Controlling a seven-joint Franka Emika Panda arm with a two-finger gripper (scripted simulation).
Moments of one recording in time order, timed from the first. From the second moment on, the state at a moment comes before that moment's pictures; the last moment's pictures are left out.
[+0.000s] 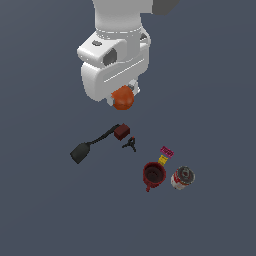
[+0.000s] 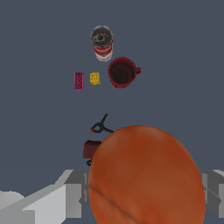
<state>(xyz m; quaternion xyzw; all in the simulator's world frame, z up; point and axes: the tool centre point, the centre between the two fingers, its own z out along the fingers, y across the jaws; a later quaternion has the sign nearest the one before) -0.009 -0.018 0.372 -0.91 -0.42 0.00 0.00</state>
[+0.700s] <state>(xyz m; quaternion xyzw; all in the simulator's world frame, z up) 0.021 -0.054 0.432 -0.91 -0.42 0.00 0.00</state>
